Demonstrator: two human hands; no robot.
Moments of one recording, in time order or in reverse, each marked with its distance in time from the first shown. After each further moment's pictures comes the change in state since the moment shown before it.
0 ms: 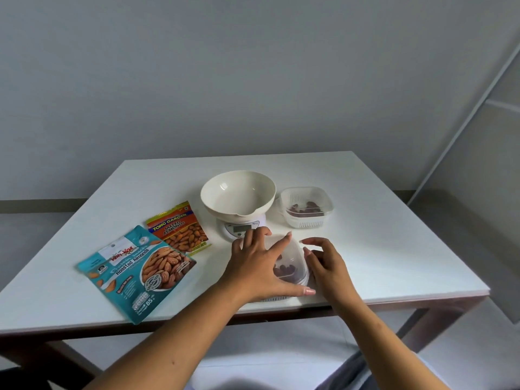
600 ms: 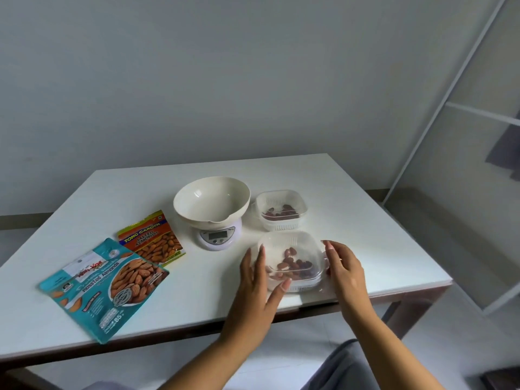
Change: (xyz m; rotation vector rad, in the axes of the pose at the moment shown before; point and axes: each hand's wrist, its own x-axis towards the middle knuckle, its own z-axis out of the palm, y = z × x) left_hand -0.025 0.041 0.062 -0.620 0.254 -0.053; right_hand -0.013 0.002 -0.053 -0.029 0.326 0.040
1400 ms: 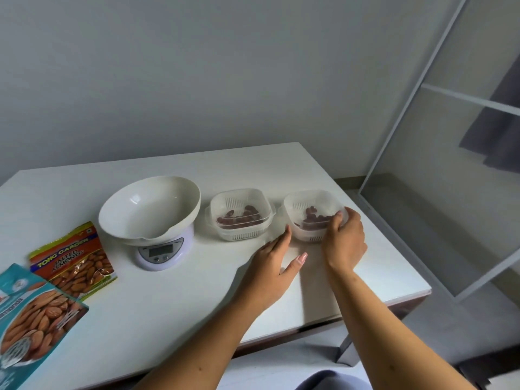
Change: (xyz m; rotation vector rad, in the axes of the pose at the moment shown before) left_hand 0.110 0.053 0.077 -0.018 -0.185 0.135; right_hand 0.127 0.022 -0.032 -0.384 0.514 0.058
